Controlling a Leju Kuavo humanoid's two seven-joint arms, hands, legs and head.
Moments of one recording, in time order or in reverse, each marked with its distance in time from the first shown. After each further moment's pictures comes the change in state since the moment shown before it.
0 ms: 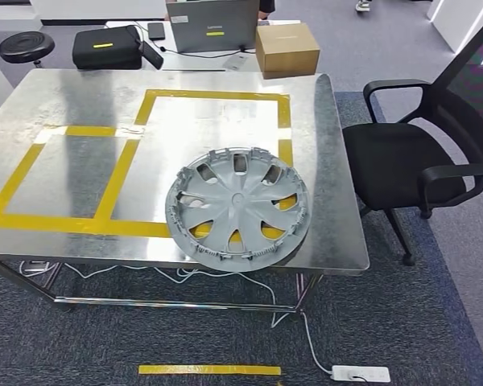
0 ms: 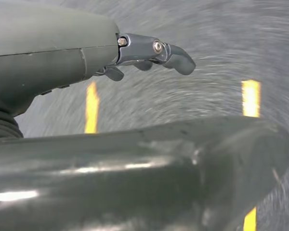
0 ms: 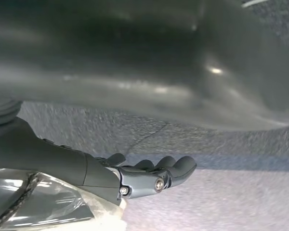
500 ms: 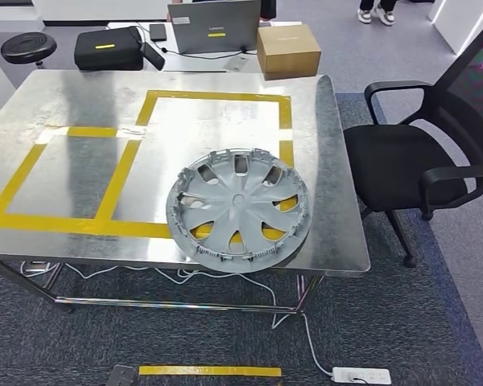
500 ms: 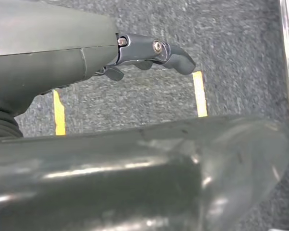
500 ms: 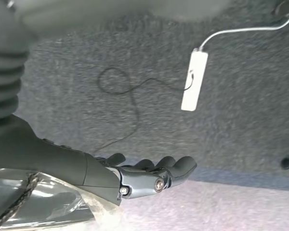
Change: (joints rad) left arm 0.227 -0.025 -0.536 -0.483 0.217 -0.041 0.170; right arm -0.190 -0.013 -0.109 0.360 0.089 -0.098 -0.230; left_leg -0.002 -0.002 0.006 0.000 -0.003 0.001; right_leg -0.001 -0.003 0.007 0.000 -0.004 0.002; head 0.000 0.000
